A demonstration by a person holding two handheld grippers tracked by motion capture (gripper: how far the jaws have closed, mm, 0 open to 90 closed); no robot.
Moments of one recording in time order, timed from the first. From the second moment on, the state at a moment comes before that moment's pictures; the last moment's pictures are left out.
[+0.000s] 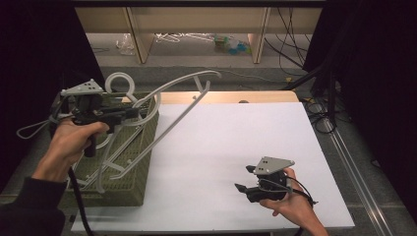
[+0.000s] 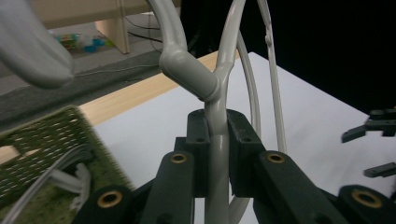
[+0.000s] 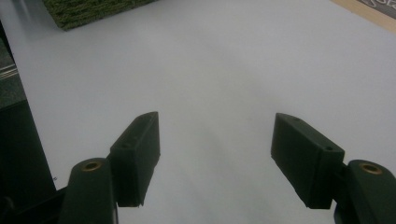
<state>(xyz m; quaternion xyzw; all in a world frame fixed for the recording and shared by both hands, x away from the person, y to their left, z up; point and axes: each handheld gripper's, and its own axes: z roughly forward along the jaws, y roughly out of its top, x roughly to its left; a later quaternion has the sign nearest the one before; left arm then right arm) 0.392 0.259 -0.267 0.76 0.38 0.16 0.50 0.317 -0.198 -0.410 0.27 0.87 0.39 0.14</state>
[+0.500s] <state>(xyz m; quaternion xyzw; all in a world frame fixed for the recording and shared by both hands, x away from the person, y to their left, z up) 0.405 0.323 -0.268 0.74 0.41 0.23 0.48 0.315 -0.198 -0.413 0.28 0.86 0.40 0.14</state>
